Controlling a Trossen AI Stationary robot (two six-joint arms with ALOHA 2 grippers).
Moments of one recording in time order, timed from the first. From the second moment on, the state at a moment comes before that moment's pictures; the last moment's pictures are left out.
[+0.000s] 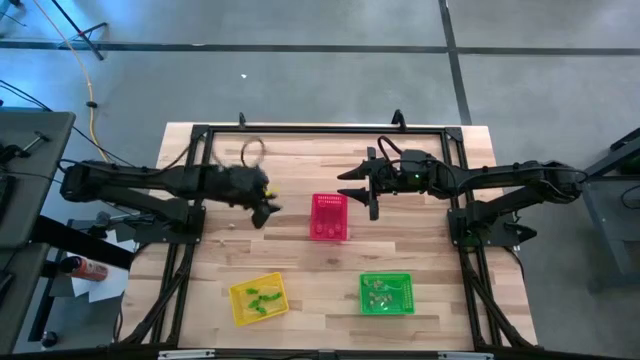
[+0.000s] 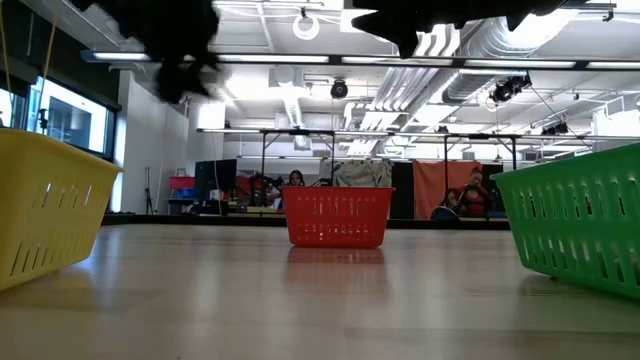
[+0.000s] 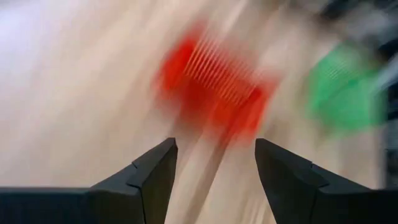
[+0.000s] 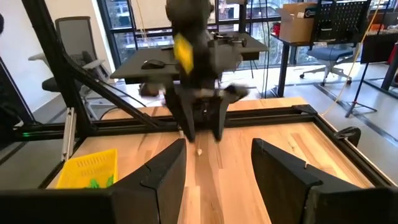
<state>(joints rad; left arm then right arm) 0.04 1.02 0.75 -0.40 -0.06 -0.48 -0.10 1.23 0.81 0.32 -0.11 0.04</state>
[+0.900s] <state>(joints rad) -0.19 1.30 0.54 -0.92 0.15 -0.97 -0.10 1.25 0.81 0.27 -0.02 0.05</state>
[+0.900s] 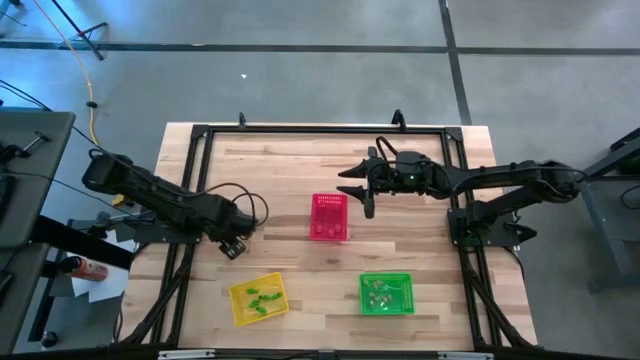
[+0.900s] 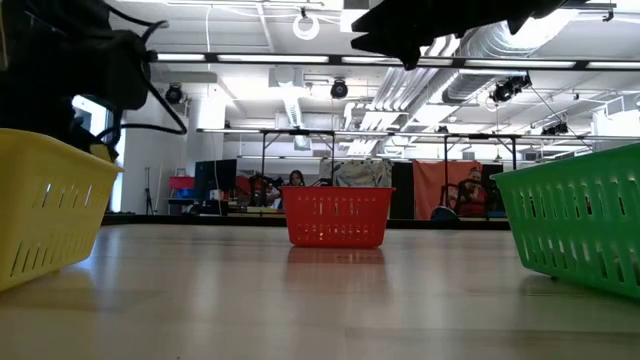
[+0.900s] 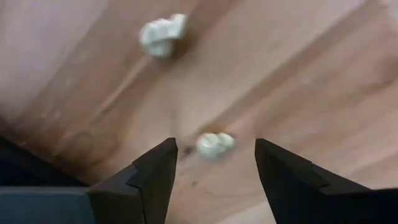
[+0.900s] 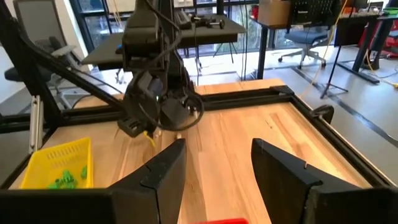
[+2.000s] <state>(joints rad) -0.19 1.34 0.54 -0.87 0.19 -0.95 -0.10 1.28 0.81 0.27 -0.02 0.05</state>
